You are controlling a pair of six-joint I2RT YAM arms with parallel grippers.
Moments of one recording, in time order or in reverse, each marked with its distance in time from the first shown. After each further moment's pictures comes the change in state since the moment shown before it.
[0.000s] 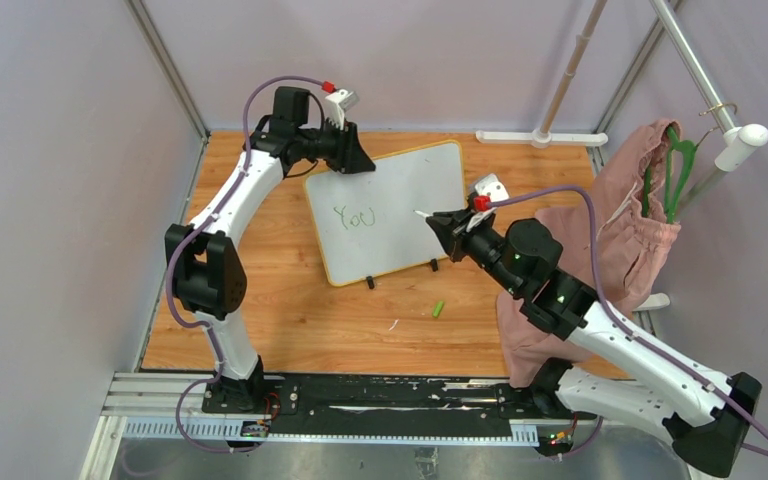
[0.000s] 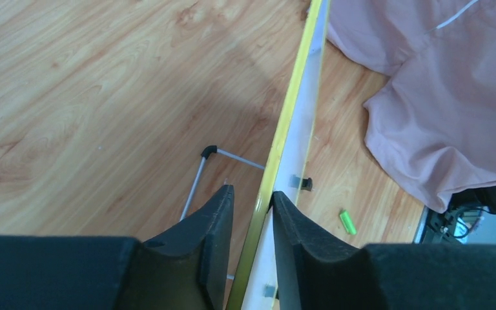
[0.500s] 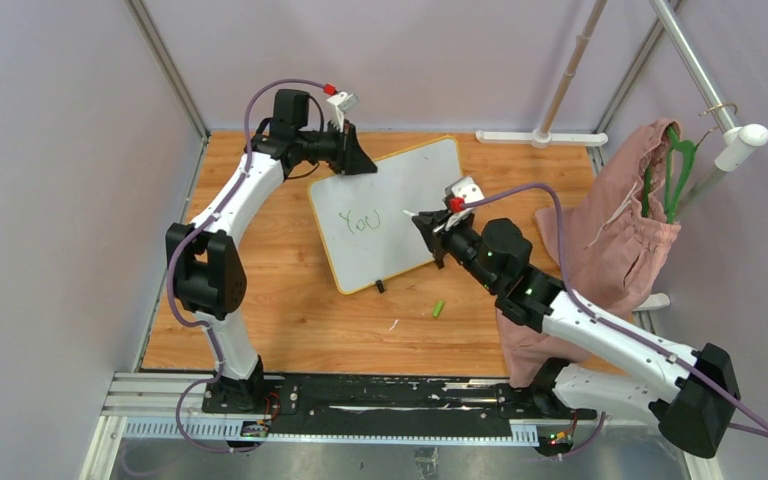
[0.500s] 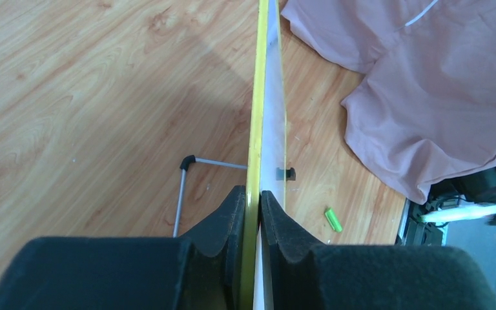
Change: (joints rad) left arm 0.001 0.000 -0.034 0.053 0.086 -0.013; right arm 0.000 0.135 -0.063 0.197 0.019 -0.016
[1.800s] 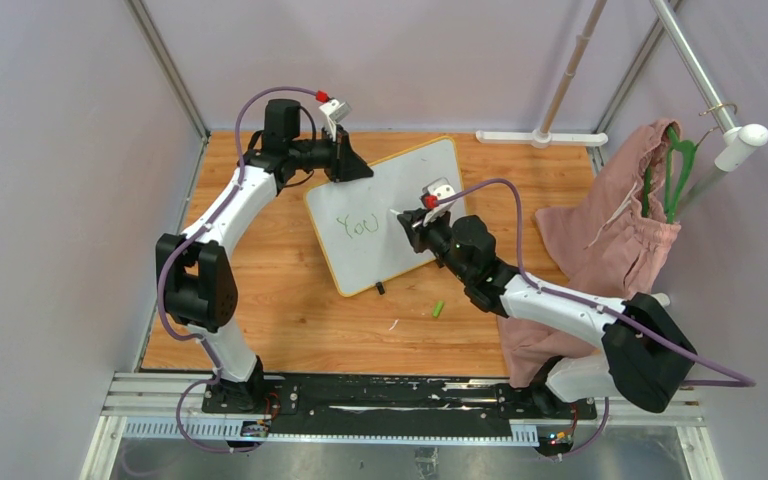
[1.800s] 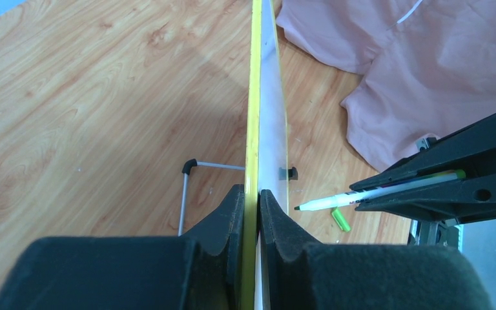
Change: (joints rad) left arm 0.018 -0.095 -0.170 0.166 0.041 0.003; right arm -0.055 0.315 -0.084 0.380 -0.027 0.008
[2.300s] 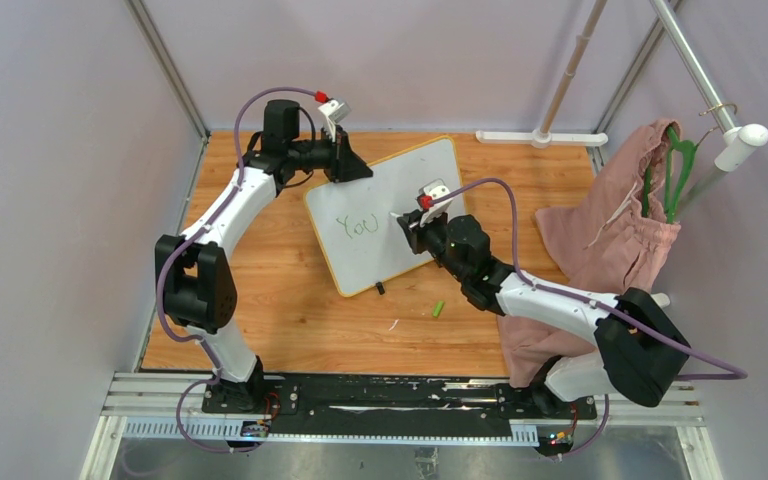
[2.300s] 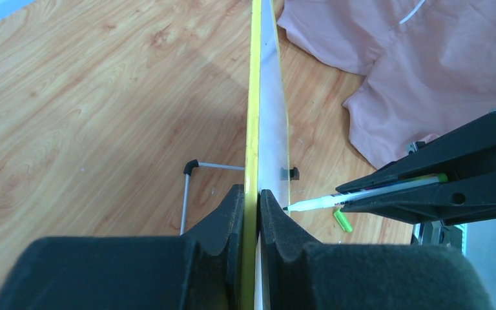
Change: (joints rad) left arm 0.000 -0.008 -0.013 0.013 -0.005 0.000; right arm 0.000 0.036 0.007 -0.019 0.013 0.000
